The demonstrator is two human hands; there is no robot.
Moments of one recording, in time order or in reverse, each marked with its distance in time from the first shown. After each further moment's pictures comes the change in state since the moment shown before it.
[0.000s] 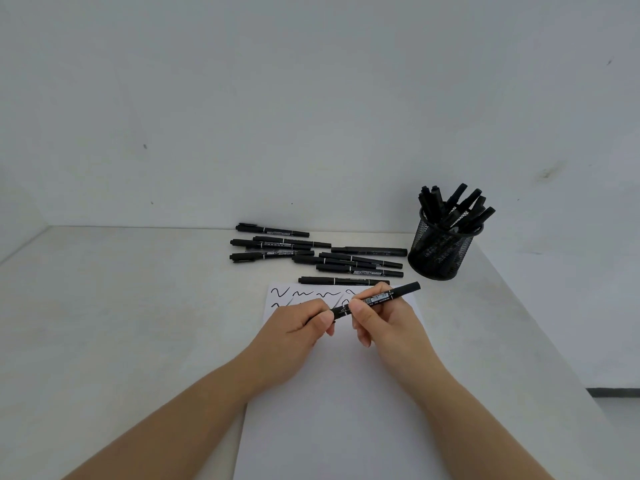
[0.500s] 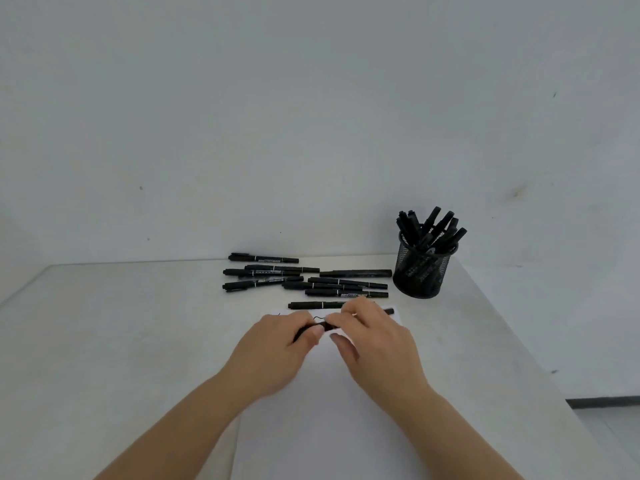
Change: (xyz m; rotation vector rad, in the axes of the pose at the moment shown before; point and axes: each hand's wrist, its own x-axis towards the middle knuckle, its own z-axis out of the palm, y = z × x) left_hand 0.007 0.025 -0.012 0.460 0.043 -0.026; right_hand -0.005 -0.011 -0.007 -1.078 0.194 -0.729
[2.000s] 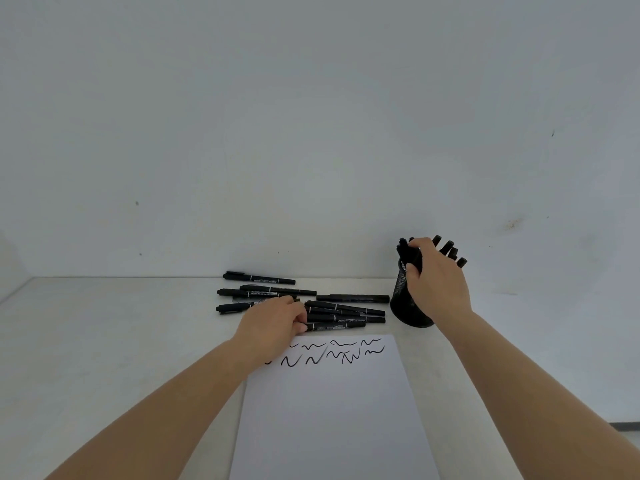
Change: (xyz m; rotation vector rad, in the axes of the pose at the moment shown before) left_hand 0.089 -0.053 0.010 0.363 0.038 0.056; right_hand 0.087 0.117 -0.012 -0.043 -0.047 0.550
